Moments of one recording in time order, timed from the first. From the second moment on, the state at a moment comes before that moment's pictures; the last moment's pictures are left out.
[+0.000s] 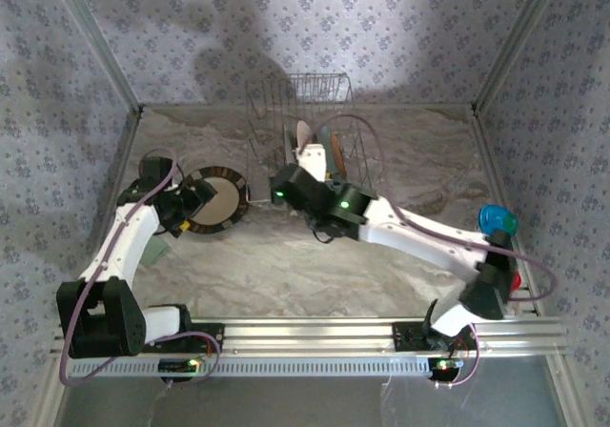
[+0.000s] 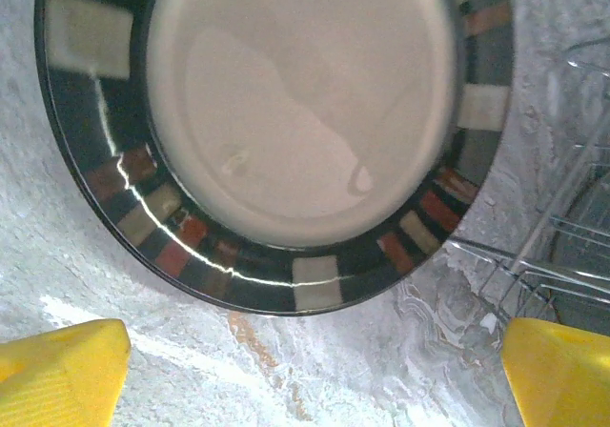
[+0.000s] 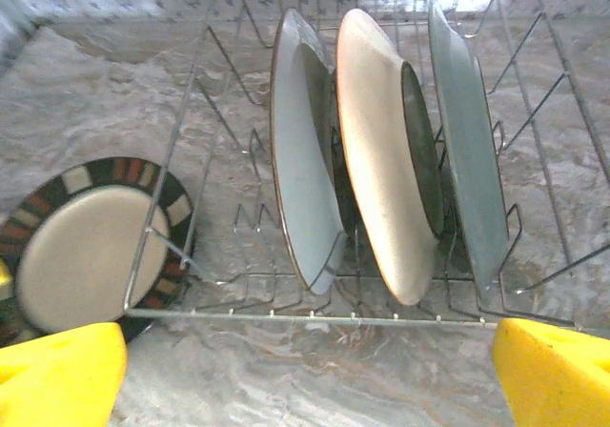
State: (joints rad) left arm 0.01 1.24 0.87 -0.73 0.22 -0.79; right arm 1.07 1.50 1.42 -0.67 0.64 0.71
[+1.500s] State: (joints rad) left arm 0.10 1.13 0.52 -0.30 0.26 -1.07; right arm 1.00 0.75 0.53 -0.36 0.40 0.91
